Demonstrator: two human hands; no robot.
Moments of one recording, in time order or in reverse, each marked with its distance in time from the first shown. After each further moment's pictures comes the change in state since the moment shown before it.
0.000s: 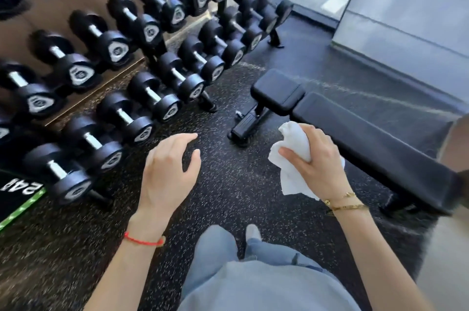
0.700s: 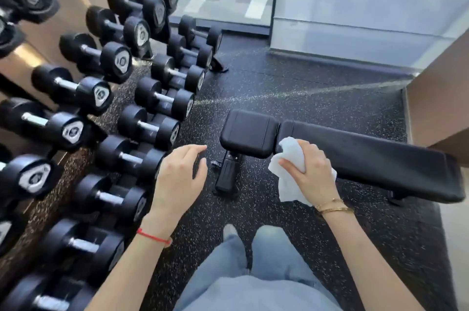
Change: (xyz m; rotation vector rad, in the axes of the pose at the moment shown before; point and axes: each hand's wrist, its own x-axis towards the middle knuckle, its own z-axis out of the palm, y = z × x) left_hand 0.390 -0.042 0.127 -0.054 -0.263 0.429; right_hand 0.265 0.075 0.072 -0.055 0.251 0.418
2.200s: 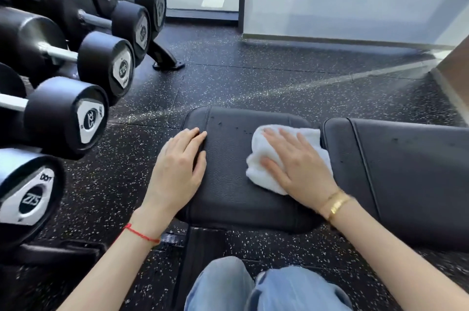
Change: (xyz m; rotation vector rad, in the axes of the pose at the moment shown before) left_hand 0.281 -0.300 0.571 0.005 0.035 0.308; right_hand 0.299 0.325 0.447 -0.367 -0.019 -0.282
